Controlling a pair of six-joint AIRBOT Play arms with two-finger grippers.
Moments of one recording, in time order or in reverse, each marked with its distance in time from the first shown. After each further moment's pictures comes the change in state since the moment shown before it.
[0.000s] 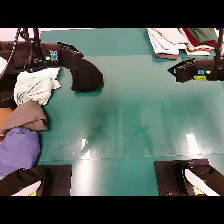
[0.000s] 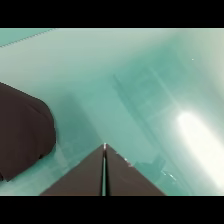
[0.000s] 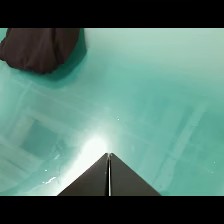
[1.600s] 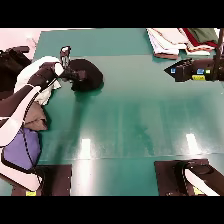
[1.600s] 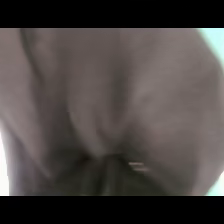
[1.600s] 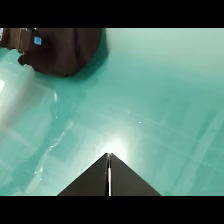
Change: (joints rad) left arm 0.256 -0.640 0.023 0.008 0.220 -0.146; right arm 0.000 0.002 -0.001 0.082 0.011 0.001
